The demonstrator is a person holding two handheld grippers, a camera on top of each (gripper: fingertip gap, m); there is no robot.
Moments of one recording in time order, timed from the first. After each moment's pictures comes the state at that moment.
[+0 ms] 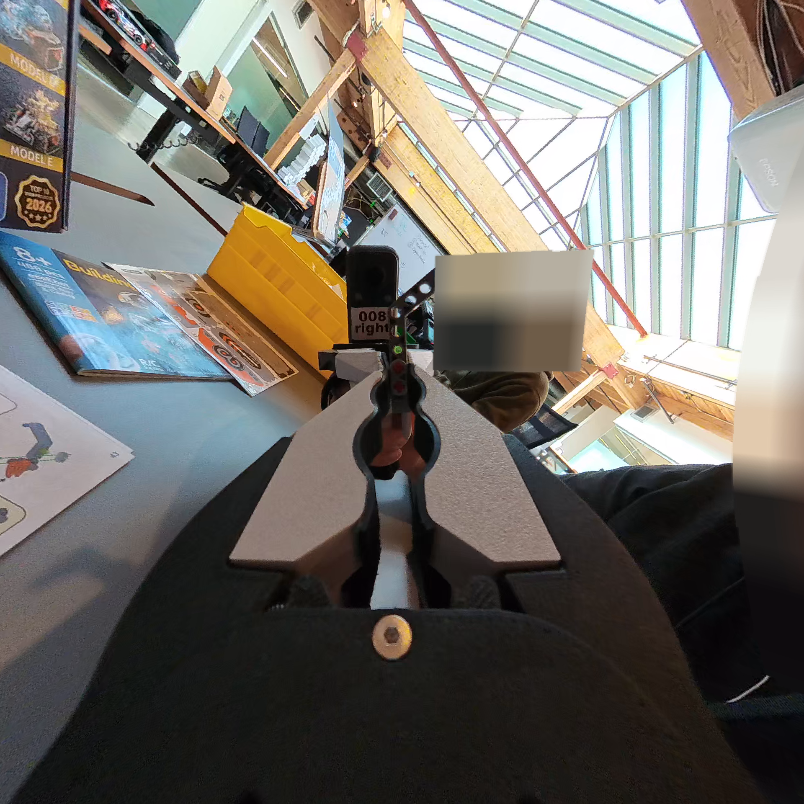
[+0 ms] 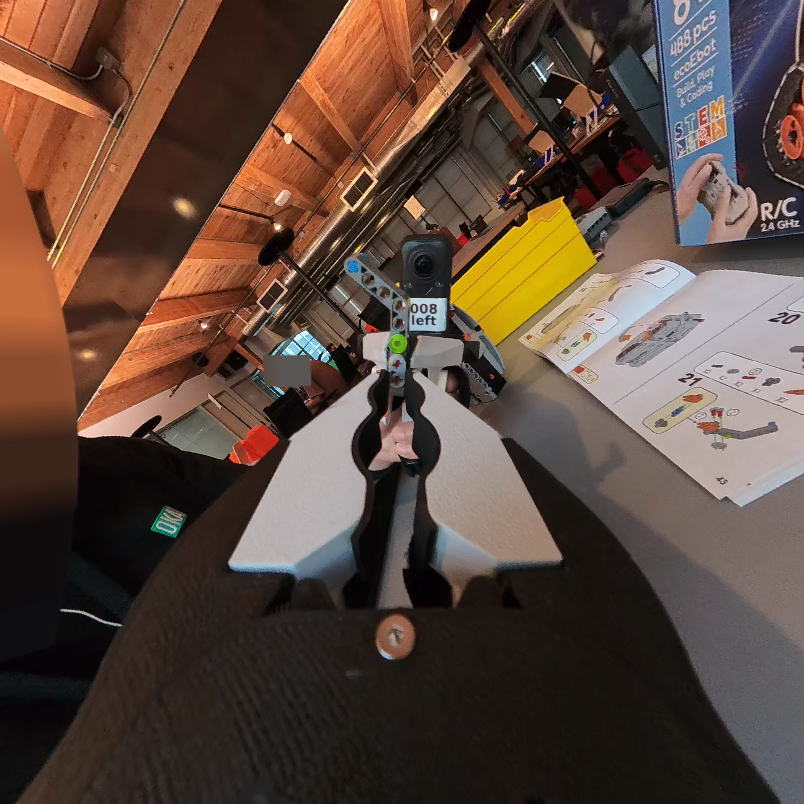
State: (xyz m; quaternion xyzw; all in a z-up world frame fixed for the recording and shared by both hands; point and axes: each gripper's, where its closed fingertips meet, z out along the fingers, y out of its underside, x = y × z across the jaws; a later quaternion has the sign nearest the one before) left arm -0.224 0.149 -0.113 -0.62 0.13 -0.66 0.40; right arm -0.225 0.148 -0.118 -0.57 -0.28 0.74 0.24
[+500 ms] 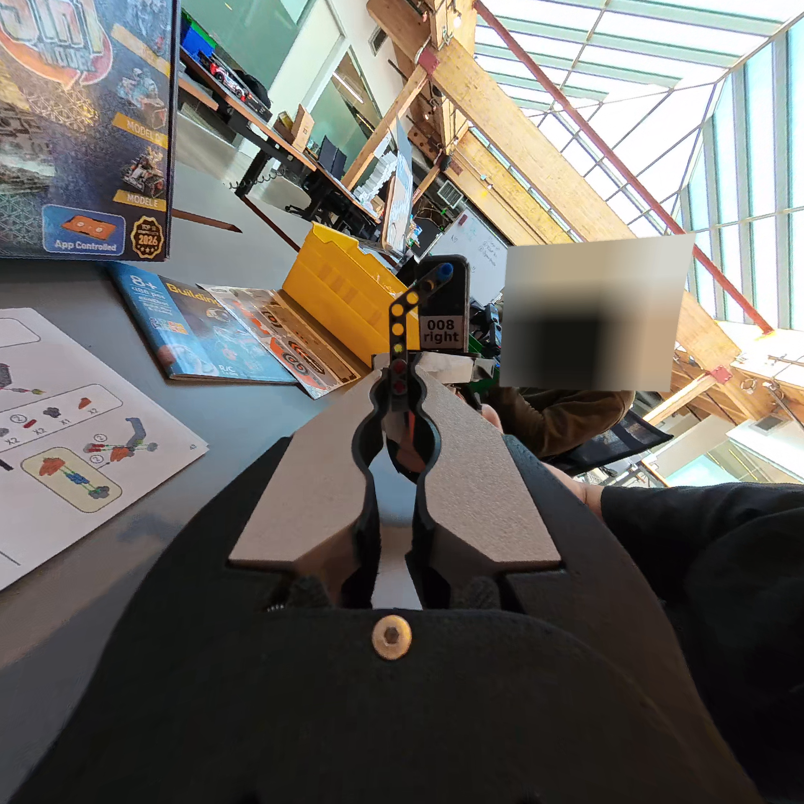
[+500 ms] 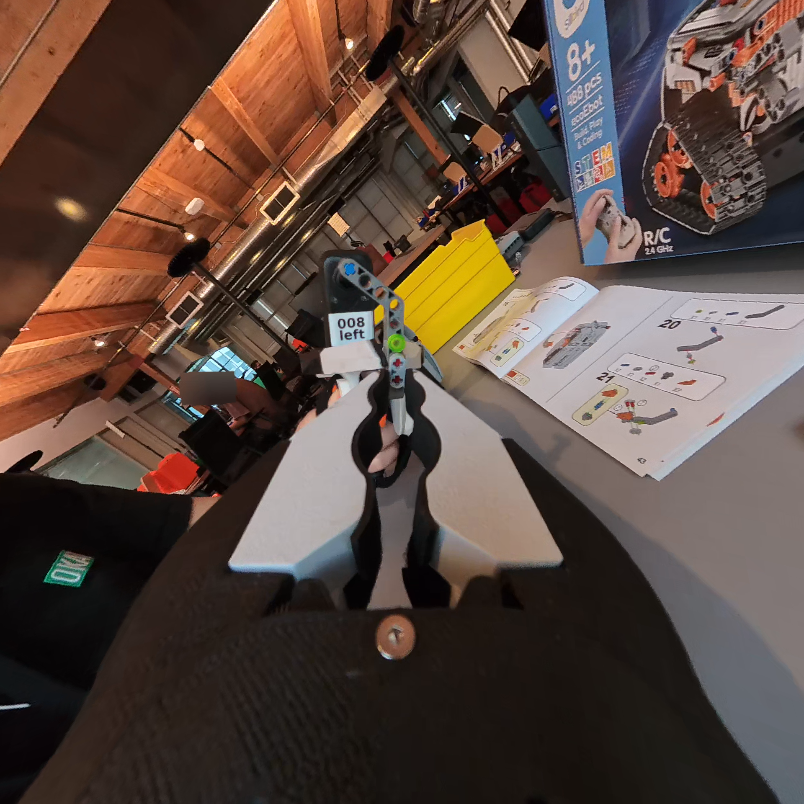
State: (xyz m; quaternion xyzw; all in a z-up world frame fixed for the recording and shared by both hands) left arm -0.228 0.161 -0.125 -0.66 0.12 -0.58 0.46; right arm -0.230 0.163 -0.130 -0.62 -0.26 0.67 0.31
